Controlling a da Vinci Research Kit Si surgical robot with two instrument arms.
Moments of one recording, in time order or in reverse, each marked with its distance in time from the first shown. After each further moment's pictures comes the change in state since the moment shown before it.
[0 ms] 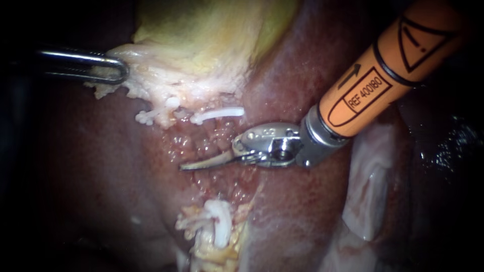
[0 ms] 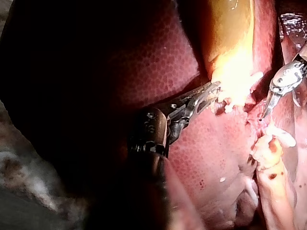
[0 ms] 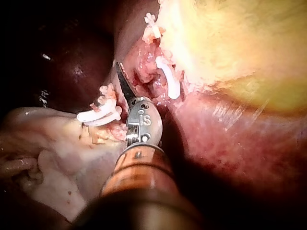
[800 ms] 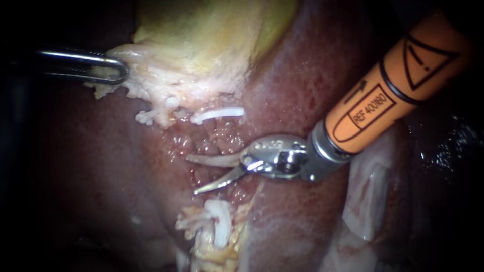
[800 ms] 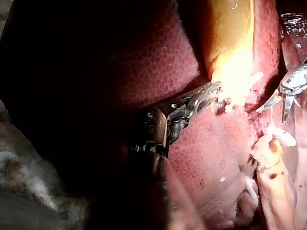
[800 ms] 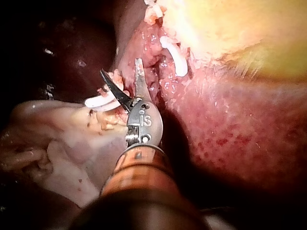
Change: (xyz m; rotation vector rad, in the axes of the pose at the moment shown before) right arm -0.001 -0.003 -0.002 -0.304 0.092 -0.037; left arm 0.000 0.000 0.000 -0.001 0.000 0.000
